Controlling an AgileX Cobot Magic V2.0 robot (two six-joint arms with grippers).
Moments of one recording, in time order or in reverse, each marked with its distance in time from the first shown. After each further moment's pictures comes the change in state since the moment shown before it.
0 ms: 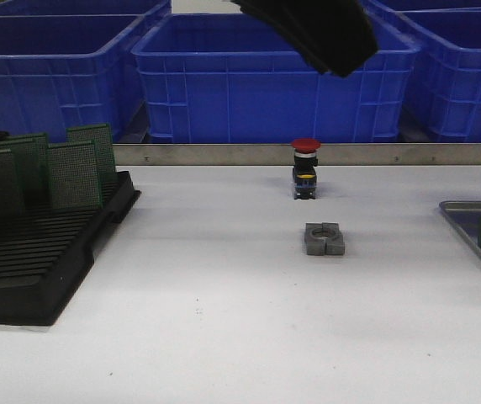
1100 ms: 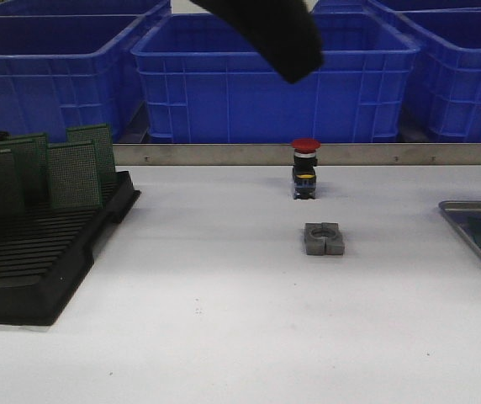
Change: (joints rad) left arm 0.027 0.000 -0.079 0.211 0.008 -0.014; right arm 0.000 0.000 -0.002 0.005 -0.031 -0.001
